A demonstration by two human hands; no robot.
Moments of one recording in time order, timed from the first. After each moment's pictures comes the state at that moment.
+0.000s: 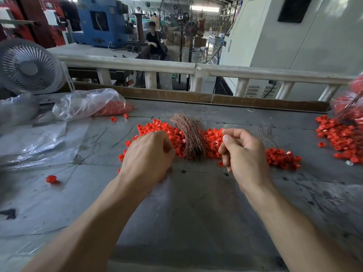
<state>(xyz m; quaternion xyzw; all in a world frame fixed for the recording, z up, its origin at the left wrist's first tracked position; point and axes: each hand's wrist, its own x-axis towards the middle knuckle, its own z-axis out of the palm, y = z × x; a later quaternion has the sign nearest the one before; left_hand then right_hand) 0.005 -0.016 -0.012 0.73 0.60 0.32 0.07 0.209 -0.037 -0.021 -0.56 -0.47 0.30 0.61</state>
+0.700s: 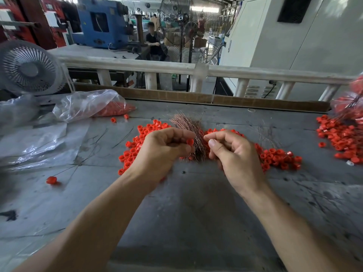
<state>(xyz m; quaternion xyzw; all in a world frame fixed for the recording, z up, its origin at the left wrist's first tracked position) 0.021 -0.018 -0.008 0.58 0.40 0.49 0.52 0.203 -0.040 -0.024 -0.51 -0.60 0.27 0.56</state>
